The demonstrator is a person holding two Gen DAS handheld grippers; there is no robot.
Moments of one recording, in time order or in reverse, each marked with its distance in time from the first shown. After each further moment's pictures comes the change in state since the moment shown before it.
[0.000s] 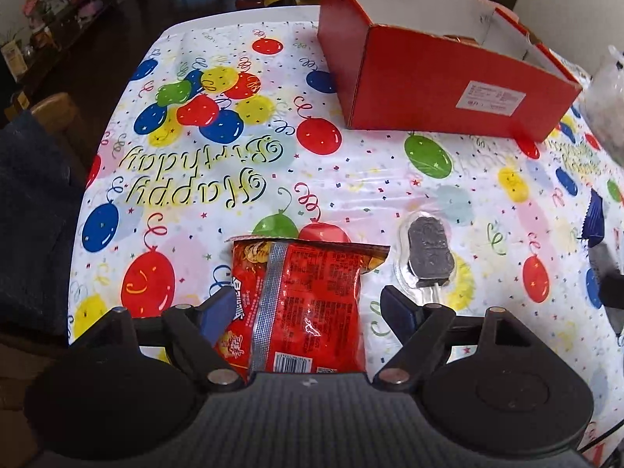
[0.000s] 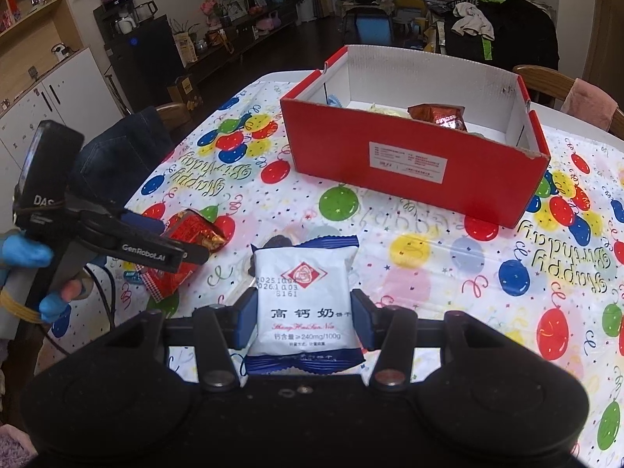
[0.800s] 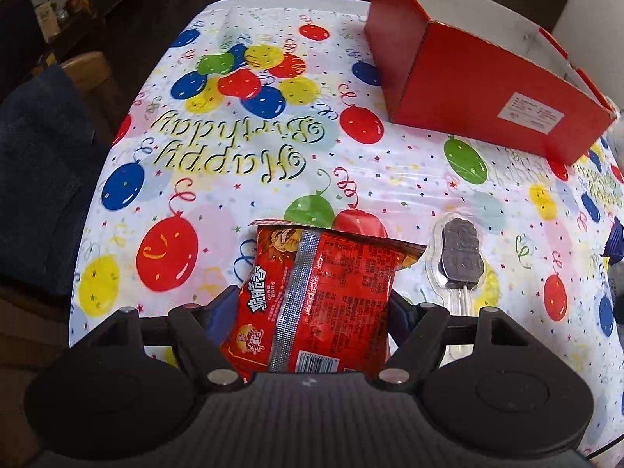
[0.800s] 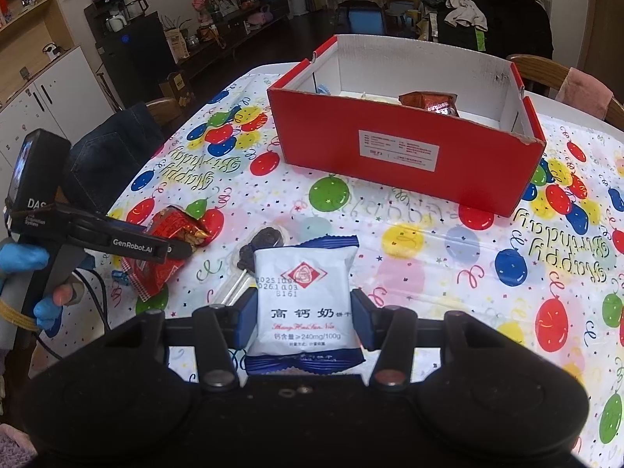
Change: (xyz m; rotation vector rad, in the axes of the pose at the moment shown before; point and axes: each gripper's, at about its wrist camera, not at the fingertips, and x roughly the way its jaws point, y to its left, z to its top) left arm 0.005 0.018 -0.012 -0.155 0.010 0.035; right arm 0.007 -0.007 -0.002 0.021 0.016 -0.015
